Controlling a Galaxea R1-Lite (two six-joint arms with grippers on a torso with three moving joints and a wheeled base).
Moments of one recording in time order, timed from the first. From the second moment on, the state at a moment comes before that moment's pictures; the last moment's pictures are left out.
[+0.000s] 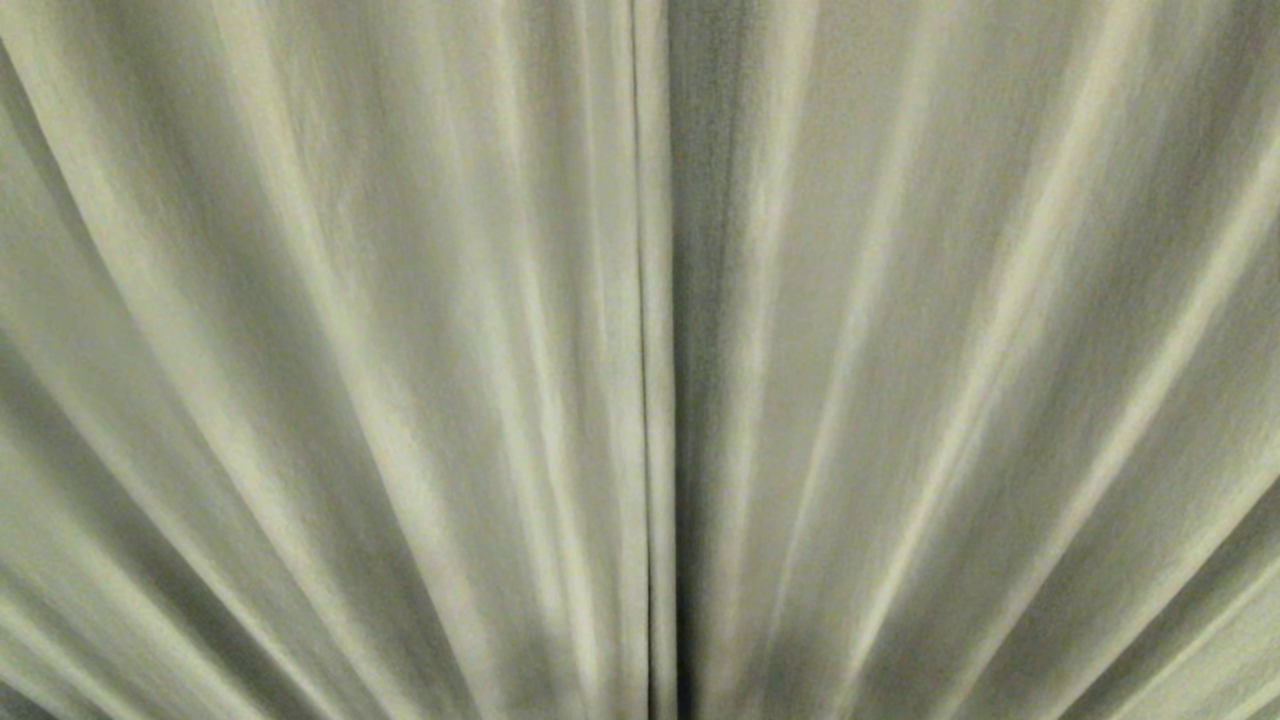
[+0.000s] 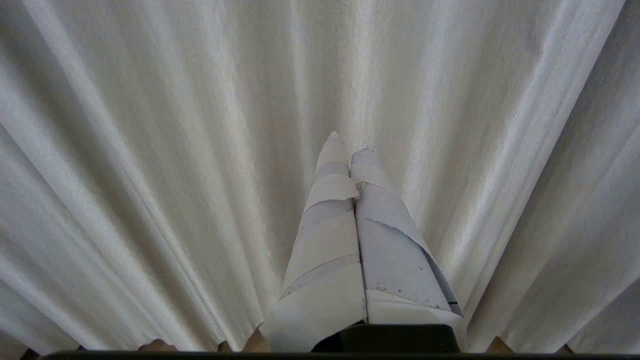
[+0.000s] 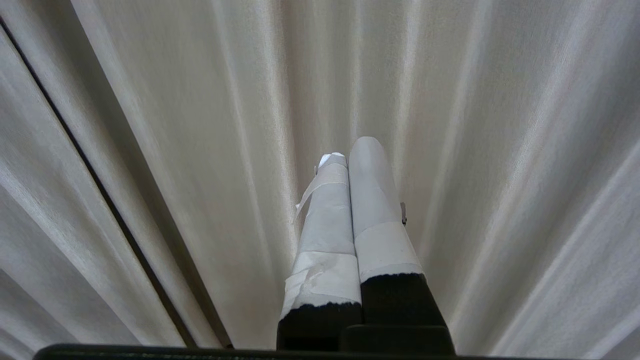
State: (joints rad) left arm 0.00 0.00 0.00 -0.01 0.01 0.03; right arm 0.00 0.00 0.00 -0.06 -0.01 0.03
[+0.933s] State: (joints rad) left arm 0.00 0.00 0.00 -0.01 0.01 0.03; right arm -0.02 0.37 -0.26 -0.08 0.00 -0.10
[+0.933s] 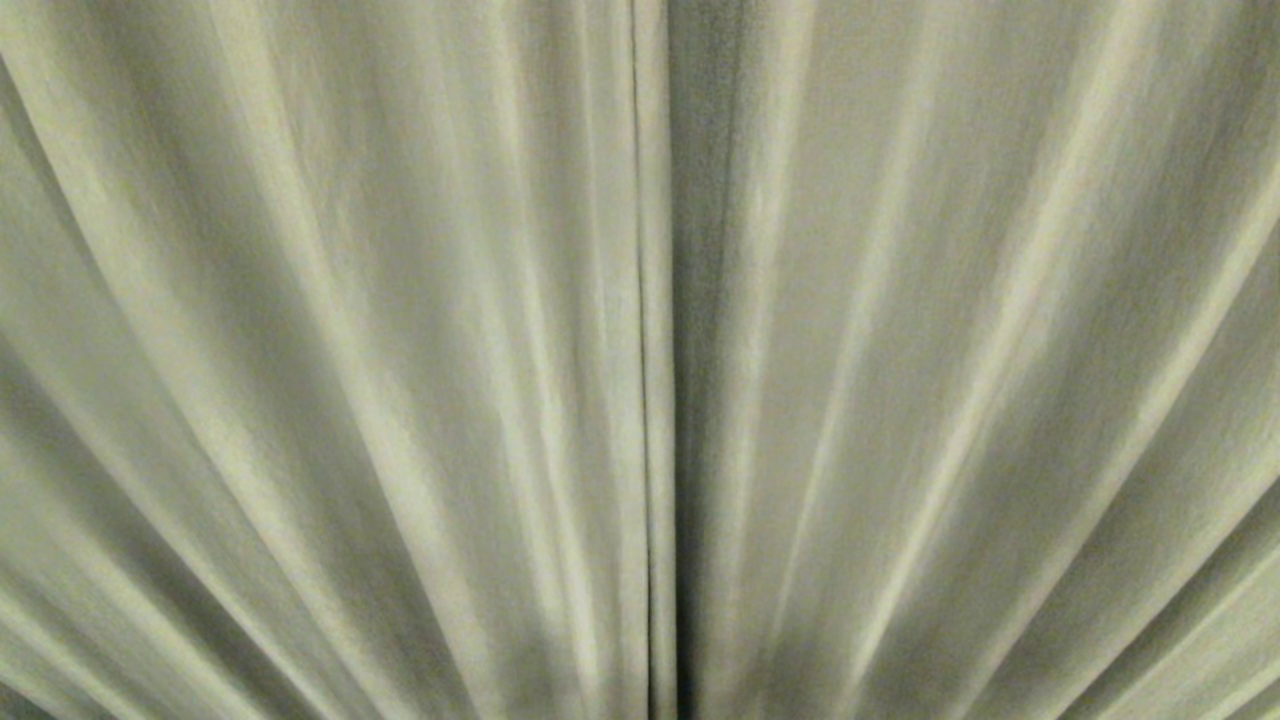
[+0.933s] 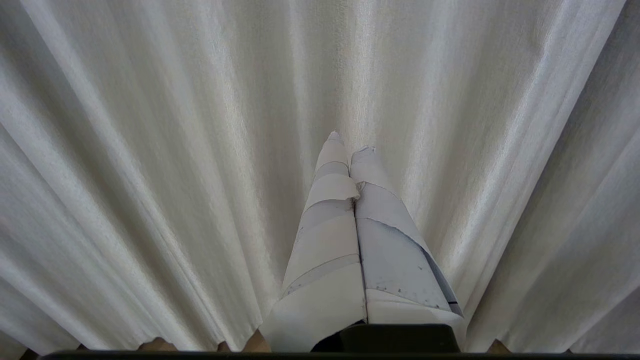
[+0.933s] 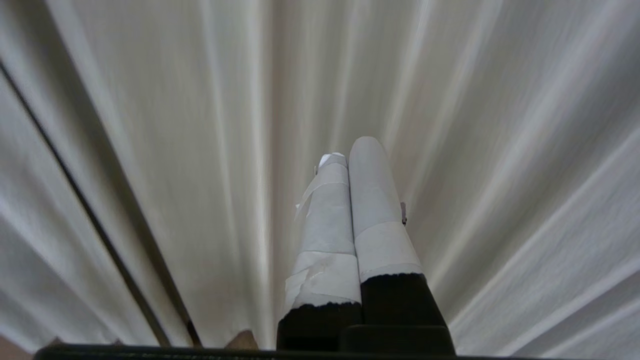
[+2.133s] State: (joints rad) left arm 0.00 0.00 0.00 -0.01 0.01 0.03; right arm -0.05 0.93 -0.72 -0.20 0.00 -0.02
